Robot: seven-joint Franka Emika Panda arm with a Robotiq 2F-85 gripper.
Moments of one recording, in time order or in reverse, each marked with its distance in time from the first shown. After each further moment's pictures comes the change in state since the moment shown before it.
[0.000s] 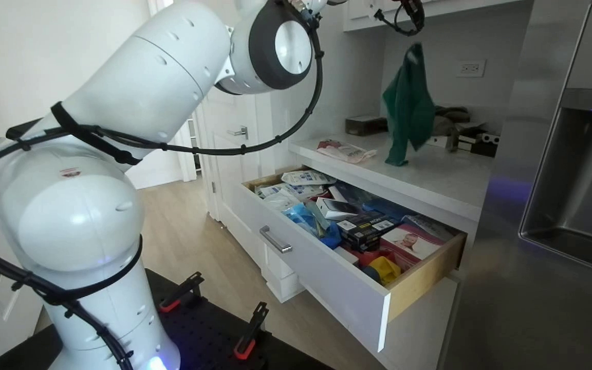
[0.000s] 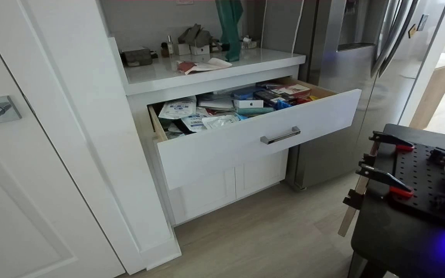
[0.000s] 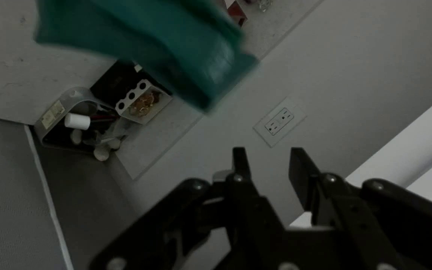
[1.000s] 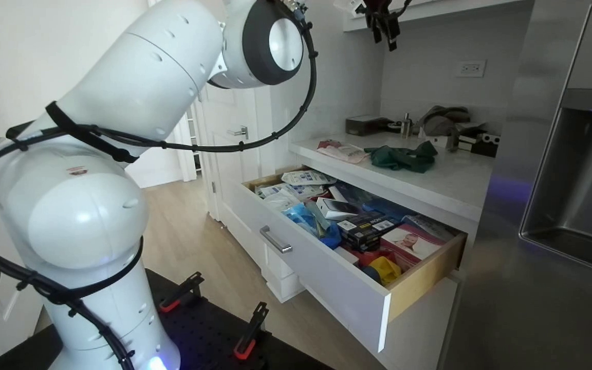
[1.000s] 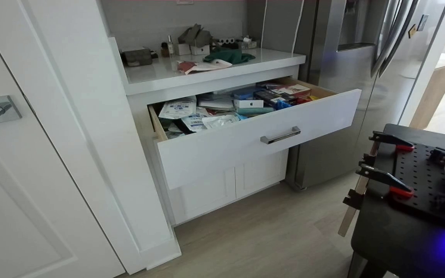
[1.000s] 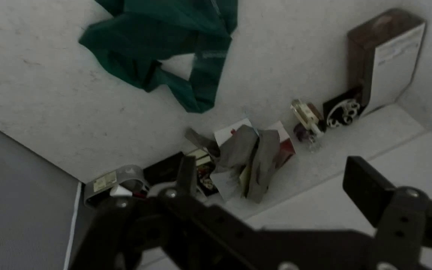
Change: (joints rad) arm 0.051 -0.034 0.049 0.034 -0.002 -0.471 -0.242
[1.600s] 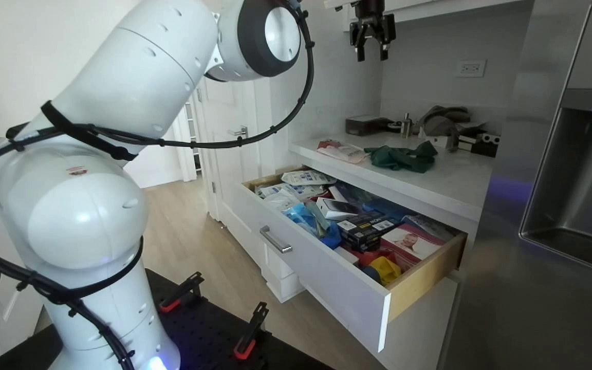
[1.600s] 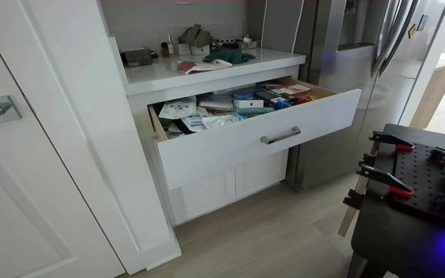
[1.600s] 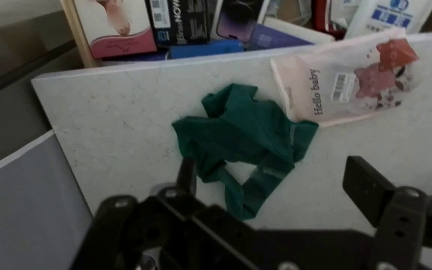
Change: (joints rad) arm -0.002 -0.042 -0.002 0.000 -0.024 -0.435 -0.340
